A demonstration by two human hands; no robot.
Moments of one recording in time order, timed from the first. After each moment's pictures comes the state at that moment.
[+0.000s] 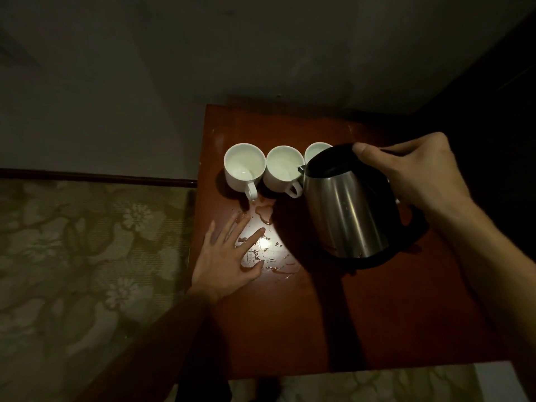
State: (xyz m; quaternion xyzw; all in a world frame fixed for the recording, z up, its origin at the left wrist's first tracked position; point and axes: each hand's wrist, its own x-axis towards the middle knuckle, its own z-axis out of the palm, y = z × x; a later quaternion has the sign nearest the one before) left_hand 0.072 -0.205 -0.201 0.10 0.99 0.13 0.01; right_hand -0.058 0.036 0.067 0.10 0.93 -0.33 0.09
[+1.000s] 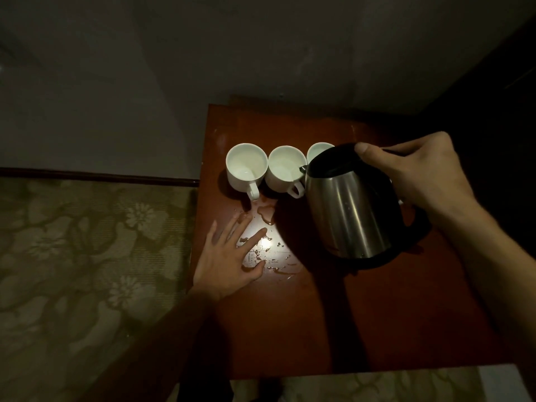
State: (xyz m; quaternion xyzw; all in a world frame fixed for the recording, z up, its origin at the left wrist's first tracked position) left_hand 0.073 -0.205 -0.201 0.09 0.99 0.14 0.01; right_hand -0.060 0.036 0.066 0.10 0.93 -0.33 0.09
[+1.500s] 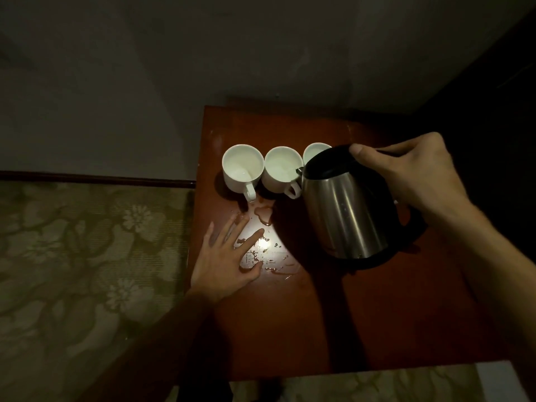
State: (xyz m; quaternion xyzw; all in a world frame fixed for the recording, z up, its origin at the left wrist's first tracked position) left_hand 0.073 -0.204 -0.204 0.09 0.99 0.15 0.00; right_hand -0.060 0.037 0.066 0.10 0.93 -0.33 0.10
